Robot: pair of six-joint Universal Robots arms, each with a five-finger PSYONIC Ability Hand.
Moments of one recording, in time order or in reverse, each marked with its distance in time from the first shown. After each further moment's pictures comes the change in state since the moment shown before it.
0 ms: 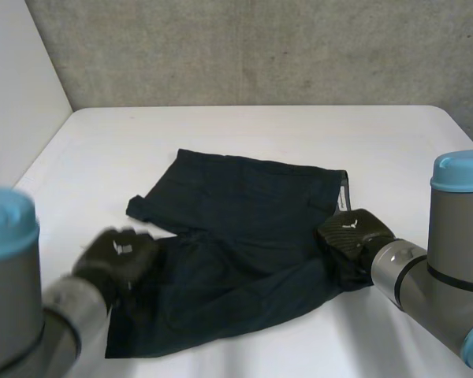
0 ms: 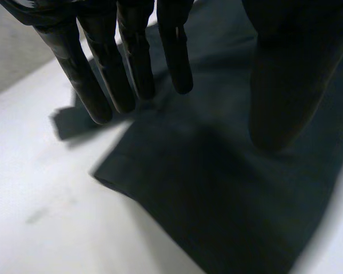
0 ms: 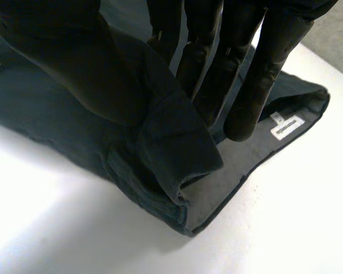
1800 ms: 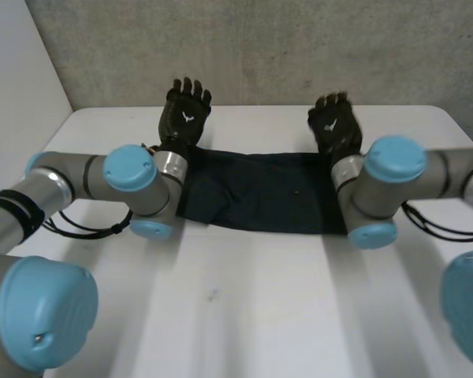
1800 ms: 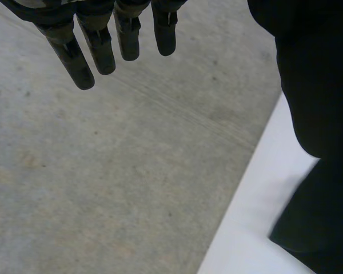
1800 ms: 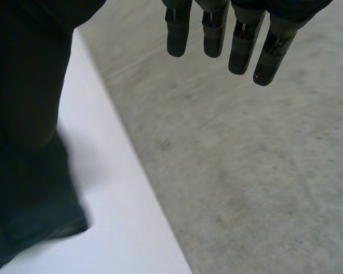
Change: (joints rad) left arm 0.099 -1.046 1.132 0.757 0.146 0.515; right arm -0.029 0.613 -0.698 -0.627 0.106 -0.358; left_hand -0.377 -0.371 -0.361 -0.371 -0.355; right_hand -0.781 -0.949 -0.980 -0.959 -0.930
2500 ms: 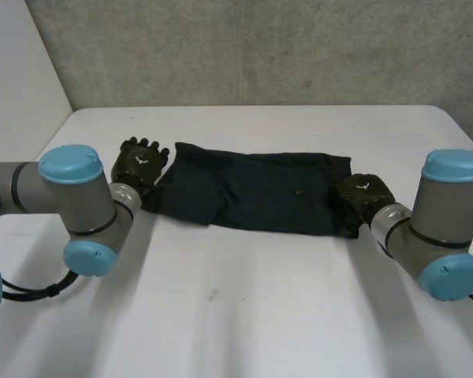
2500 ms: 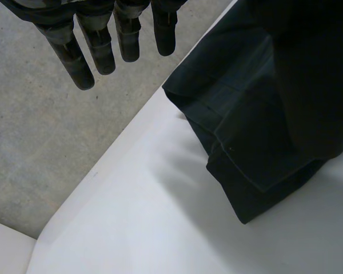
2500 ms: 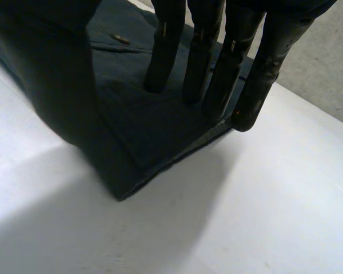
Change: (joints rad) left arm 0.123 0.337 -0.551 -0.234 -0.012 -0.176; right arm -0.131 -0.238 0.456 0.291 -0.170 0.416; left_hand 0.004 0.014 0.003 0.004 0.003; right_hand 0.429 0.517 0.524 0.501 0.478
